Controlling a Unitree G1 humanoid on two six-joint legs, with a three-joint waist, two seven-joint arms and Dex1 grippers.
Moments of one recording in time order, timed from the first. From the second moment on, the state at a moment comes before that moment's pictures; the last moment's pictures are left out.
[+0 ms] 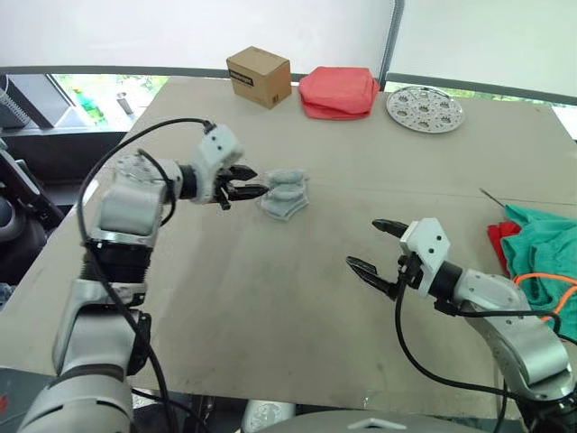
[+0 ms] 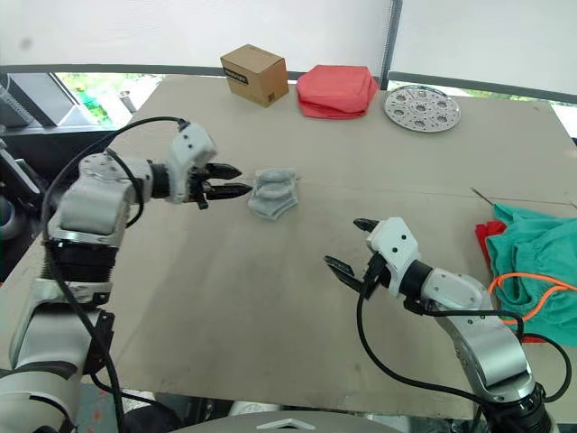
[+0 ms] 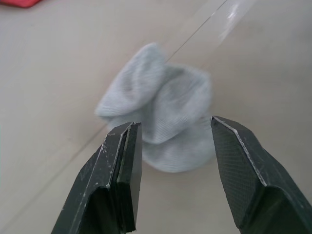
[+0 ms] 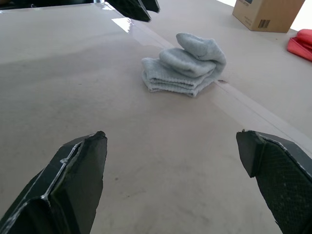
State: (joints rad) left arm -0.74 0.70 0.01 0.14 -0.18 0.74 -1.15; right arm -0.07 -0.46 0.13 -0.61 0.28 0.53 0.61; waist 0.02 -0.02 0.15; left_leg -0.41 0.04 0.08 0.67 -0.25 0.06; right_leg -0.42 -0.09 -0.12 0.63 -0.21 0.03
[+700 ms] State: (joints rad) left arm -1.04 0.54 0.16 0.85 -0.22 0.59 -0.75; right arm -0.11 -0.47 0.15 -0.62 0.28 0.56 0.59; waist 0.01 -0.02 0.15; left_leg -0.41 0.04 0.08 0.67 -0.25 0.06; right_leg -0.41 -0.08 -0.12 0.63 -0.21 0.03
